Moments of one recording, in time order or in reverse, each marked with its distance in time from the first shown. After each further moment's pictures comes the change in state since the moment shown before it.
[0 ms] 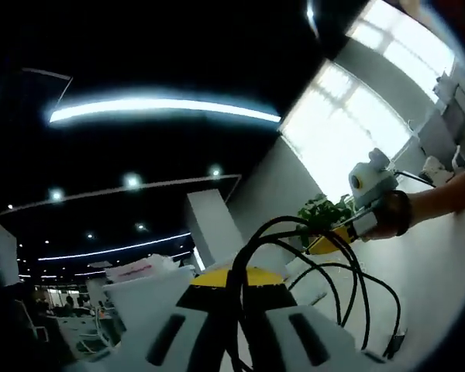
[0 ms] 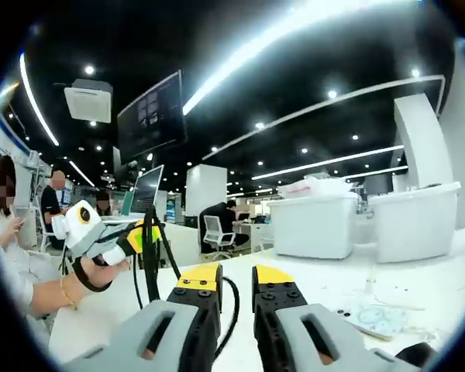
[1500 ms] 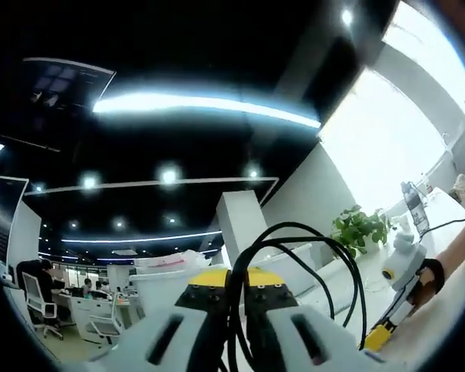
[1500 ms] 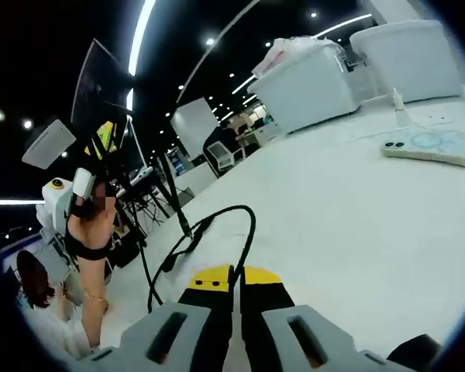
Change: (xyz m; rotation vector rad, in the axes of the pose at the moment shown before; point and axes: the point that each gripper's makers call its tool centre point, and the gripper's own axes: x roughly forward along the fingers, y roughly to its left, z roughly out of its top) left arm -0.014 0.041 0.010 -0.053 -0.015 0.182; right arm 0.012 0.054 -0.145 0.480 0.458 0.090
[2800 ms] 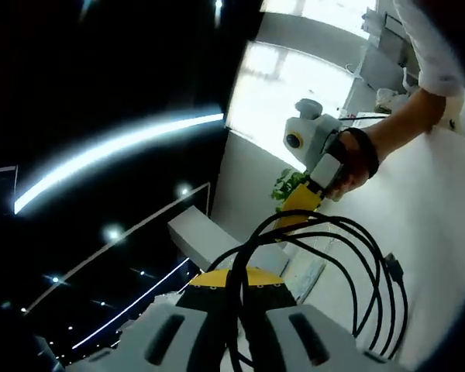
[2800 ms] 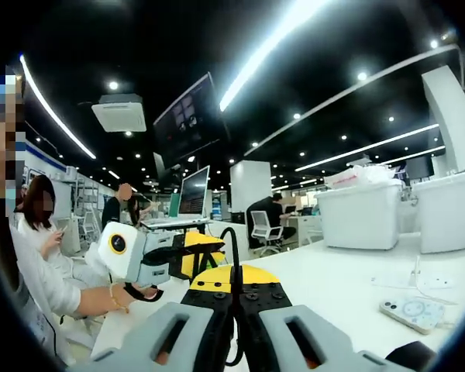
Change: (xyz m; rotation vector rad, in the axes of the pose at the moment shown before) left arm -0.001 -0.116 -0.012 0.535 -0.036 -0.360; right arm -0.083 0.088 0.101 -0.499 -0.363 0.198
